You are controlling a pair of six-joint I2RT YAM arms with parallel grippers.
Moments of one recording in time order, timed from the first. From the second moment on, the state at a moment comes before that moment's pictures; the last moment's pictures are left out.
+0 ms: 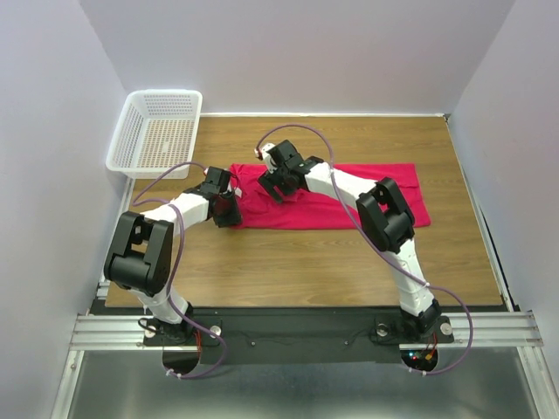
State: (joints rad) left arm -0.31 1.62 0.89 -0.33 0.05 -0.54; right arm 0.69 2.27 1.82 -0.46 0.10 -0.16
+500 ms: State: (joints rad) left arm -0.31 1.61 0.87 -0.33 0.05 -0.54; right arm 0.70 2.29 1.86 -0.45 0.28 -0.16
